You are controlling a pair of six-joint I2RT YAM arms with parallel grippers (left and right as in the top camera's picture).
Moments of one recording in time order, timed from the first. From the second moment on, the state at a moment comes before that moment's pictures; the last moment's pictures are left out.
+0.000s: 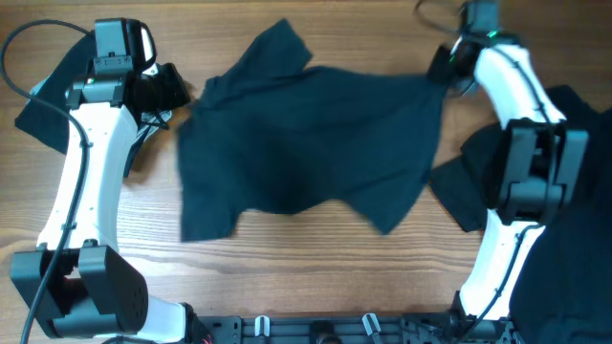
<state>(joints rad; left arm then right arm) 0.05 1.66 1.46 -0.83 0.05 -0.33 -0.07 2.25 1.89 -0.72 -0.02 0.34</state>
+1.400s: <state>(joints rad) 0.09 1.99 1.26 -0.68 -0.03 -0.37 0.06 1.77 1.11 -1.04 -0.37 0.30</state>
